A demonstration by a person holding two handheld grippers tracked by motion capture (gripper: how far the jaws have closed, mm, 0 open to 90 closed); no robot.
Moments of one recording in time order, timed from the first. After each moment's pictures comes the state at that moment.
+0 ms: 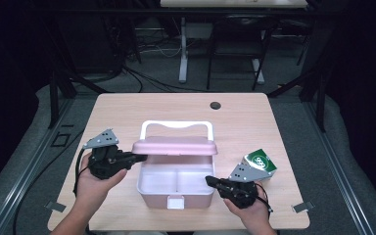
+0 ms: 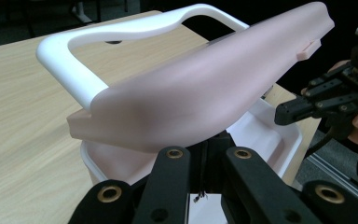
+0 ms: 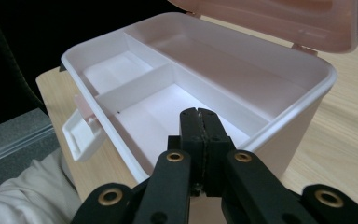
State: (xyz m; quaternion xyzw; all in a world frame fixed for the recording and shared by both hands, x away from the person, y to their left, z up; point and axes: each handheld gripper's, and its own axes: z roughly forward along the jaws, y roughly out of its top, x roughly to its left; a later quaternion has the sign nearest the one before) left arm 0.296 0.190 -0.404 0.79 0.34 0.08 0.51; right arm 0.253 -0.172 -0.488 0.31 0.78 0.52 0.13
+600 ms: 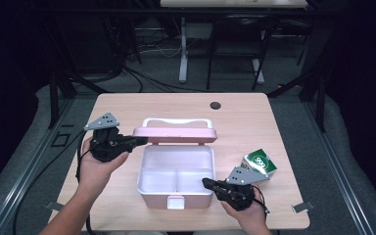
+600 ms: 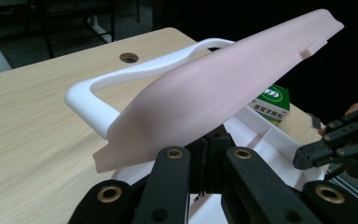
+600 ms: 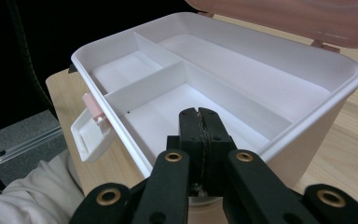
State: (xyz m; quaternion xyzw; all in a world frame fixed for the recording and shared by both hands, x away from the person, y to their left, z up) left arm 0.325 0.186 -0.383 0.78 0.36 0.10 0.51; right arm 0.251 -0.166 -0.497 0.30 0.78 0.53 0.12
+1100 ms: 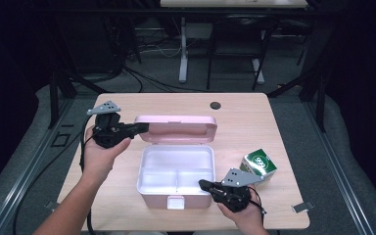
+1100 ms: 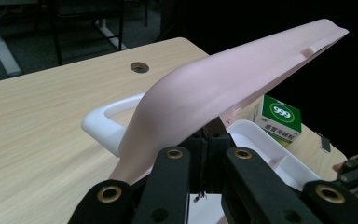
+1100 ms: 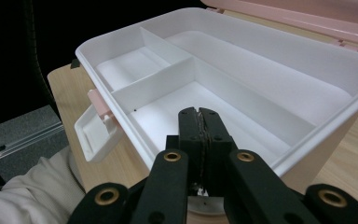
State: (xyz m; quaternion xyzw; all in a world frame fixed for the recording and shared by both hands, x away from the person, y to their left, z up) left arm 0.355 0.184 -0.375 0.76 0.38 0.10 0.51; right arm 0.249 -0.158 -0.499 0.29 0.79 0.53 0.12
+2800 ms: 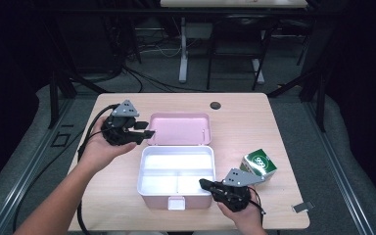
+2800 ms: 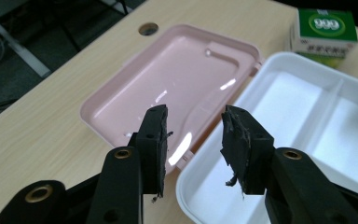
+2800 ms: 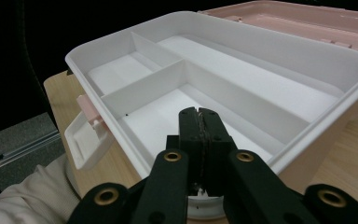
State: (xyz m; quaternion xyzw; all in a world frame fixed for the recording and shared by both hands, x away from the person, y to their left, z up) left arm 0.363 0.162 -0.371 0.88 0.26 0.16 0.37; right arm 0.251 -0.159 -0.505 0.30 0.77 0.54 0.12
